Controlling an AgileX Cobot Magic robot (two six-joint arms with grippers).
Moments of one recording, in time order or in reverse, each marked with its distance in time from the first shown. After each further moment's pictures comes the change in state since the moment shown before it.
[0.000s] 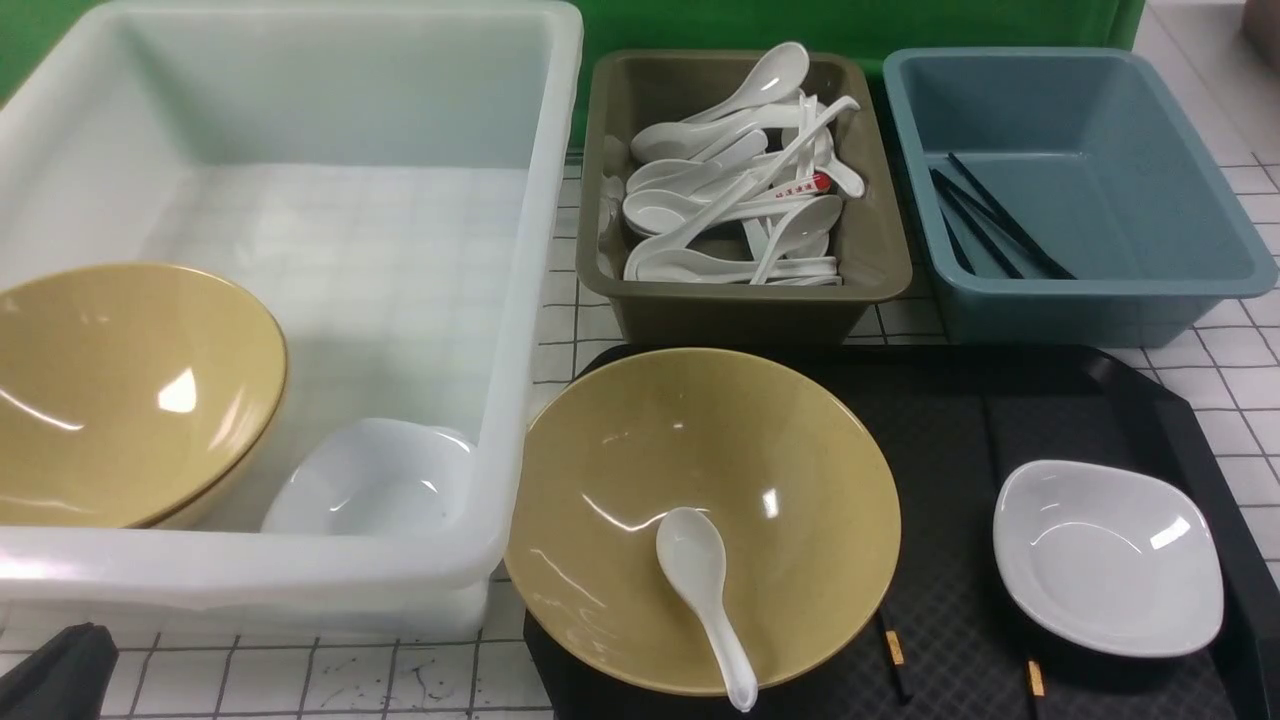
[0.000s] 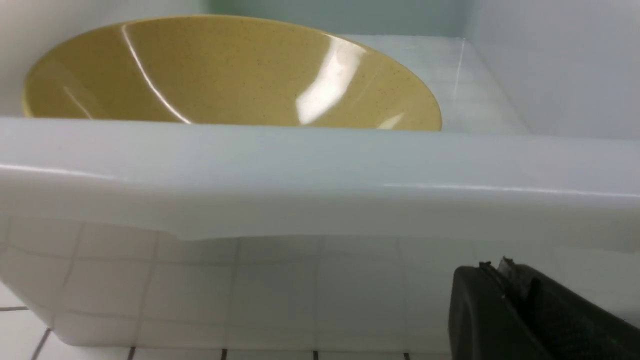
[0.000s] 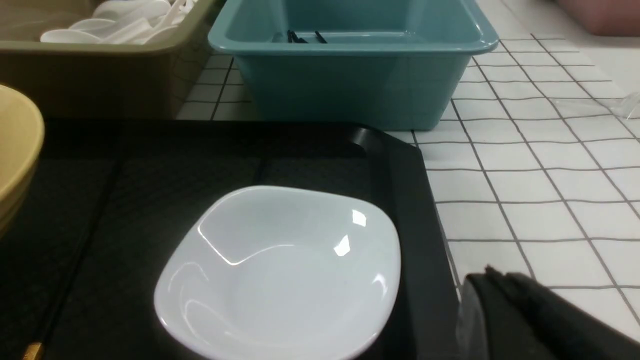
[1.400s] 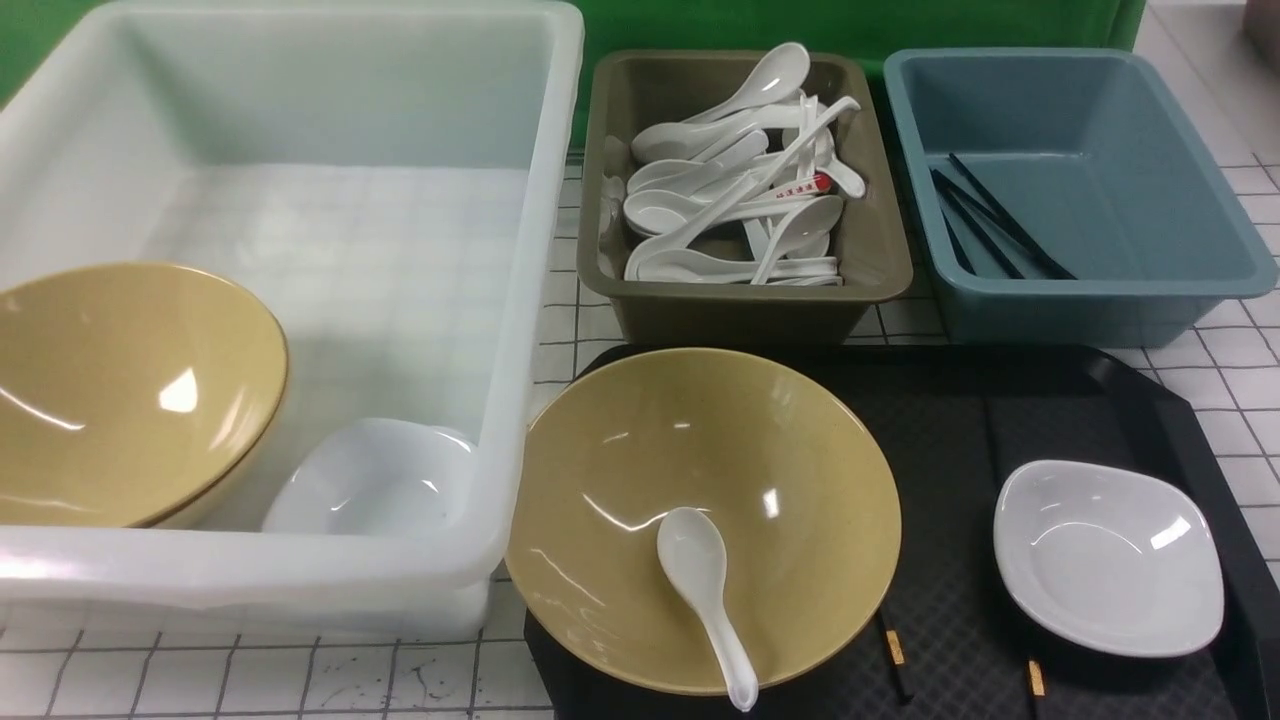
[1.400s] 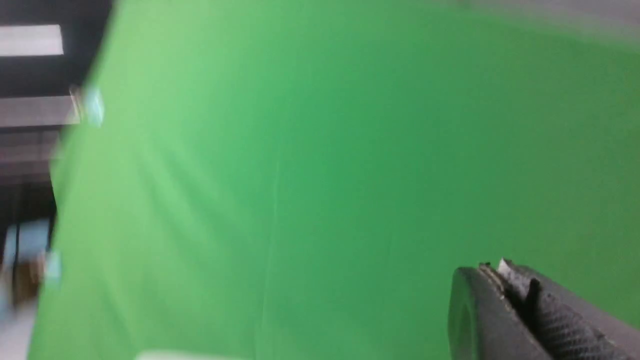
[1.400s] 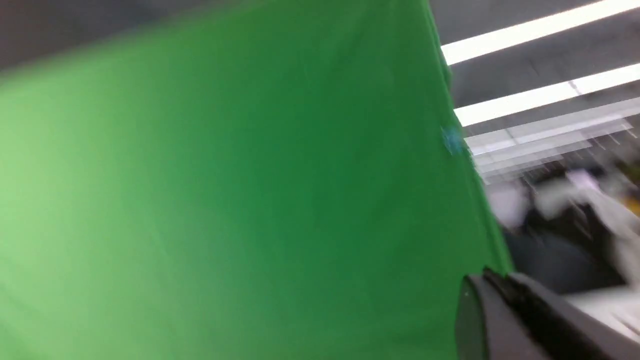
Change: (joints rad) right arm 0.000 0.087 -0.271 -0.108 -0.463 0.330; left arm 0.000 0.440 -0.679 -0.135 -0.256 -0.060
